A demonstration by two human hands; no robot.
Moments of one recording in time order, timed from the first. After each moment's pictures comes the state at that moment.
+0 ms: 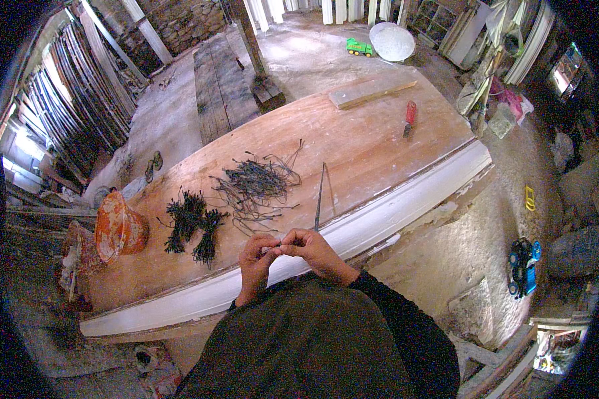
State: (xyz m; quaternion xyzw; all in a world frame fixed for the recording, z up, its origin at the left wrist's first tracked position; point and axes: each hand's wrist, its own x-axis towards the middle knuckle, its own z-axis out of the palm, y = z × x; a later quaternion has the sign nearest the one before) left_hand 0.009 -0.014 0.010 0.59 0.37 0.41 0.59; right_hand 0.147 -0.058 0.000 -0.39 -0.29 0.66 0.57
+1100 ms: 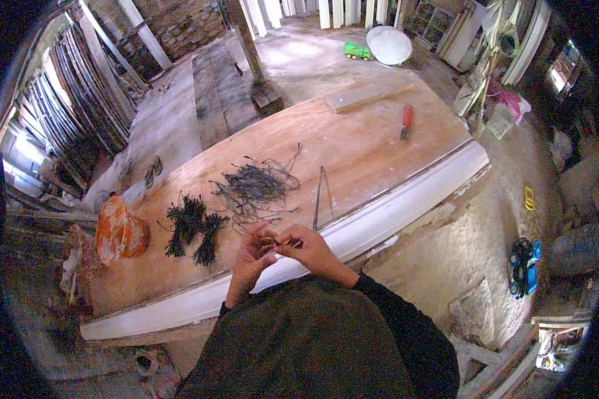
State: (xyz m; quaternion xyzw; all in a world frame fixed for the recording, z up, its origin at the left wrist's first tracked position) left_hand 0.002 0.002 0.018 0.57 0.29 0.34 0.69; right_hand 0.148 -0.057 0.025 -0.52 -0.47 0.48 0.53
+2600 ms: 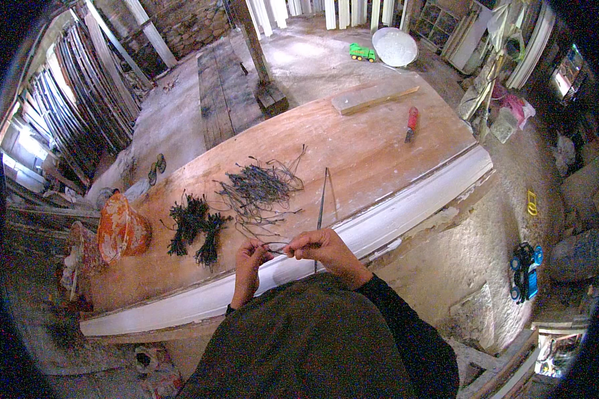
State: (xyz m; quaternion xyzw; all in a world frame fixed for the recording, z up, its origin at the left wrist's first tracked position) left_hand -0.013 0.009 -0.027 0.47 0.42 0.36 0.69; right_hand 0.171 -0.068 0.034 -0.38 -0.39 0.61 0.58
